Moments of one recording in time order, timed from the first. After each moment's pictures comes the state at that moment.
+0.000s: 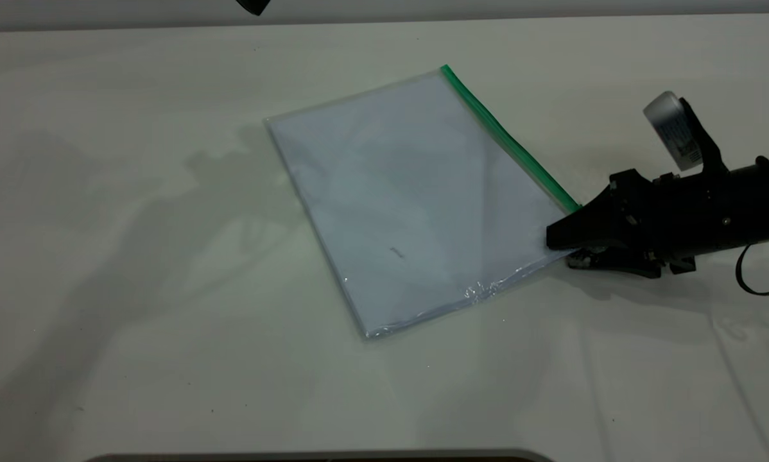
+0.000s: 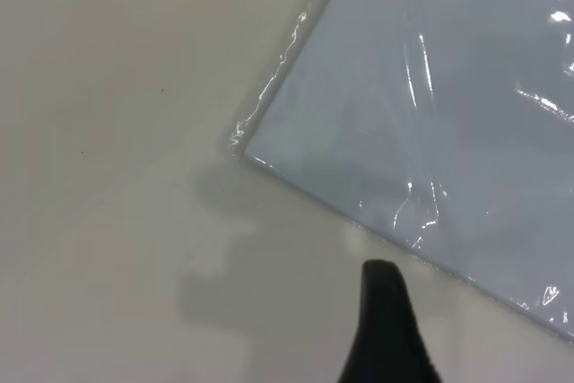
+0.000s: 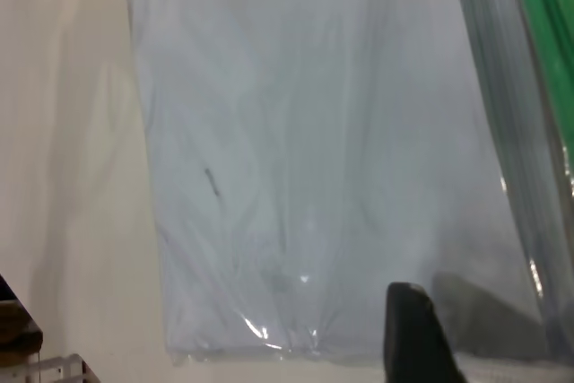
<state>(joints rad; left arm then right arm) -0.35 1.97 -1.35 -0.26 0.43 0.47 -0.07 2.54 -0.91 1.80 0.89 -1.82</state>
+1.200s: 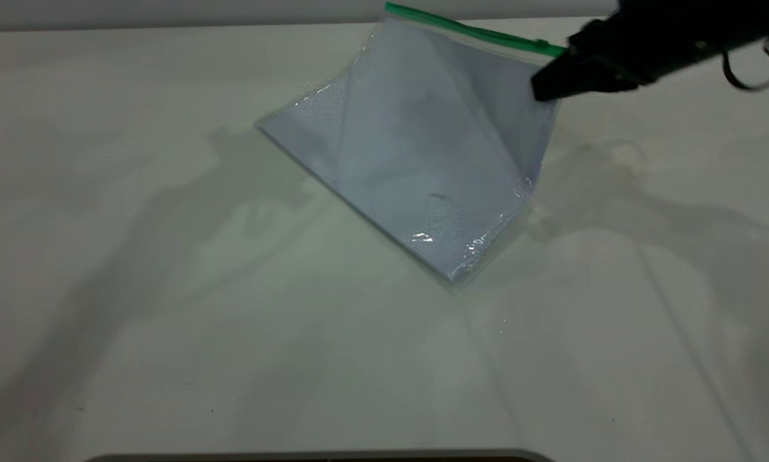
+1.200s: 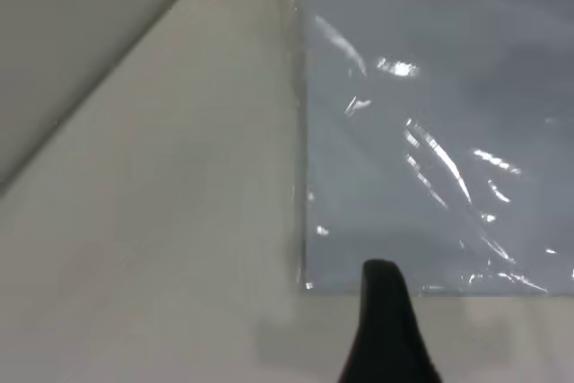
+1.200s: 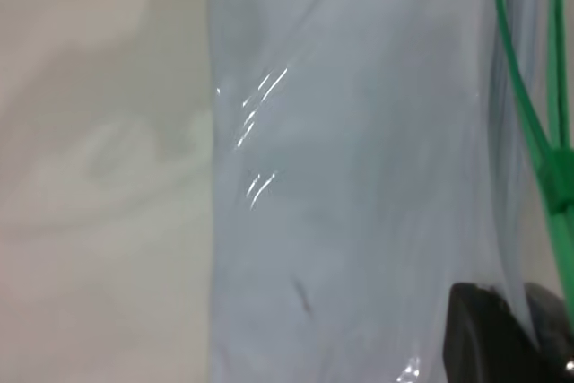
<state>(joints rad) -0.37 1.97 -1.48 -0.26 0.42 0.69 0.12 2.16 -1.06 1.65 0.56 -1.87</state>
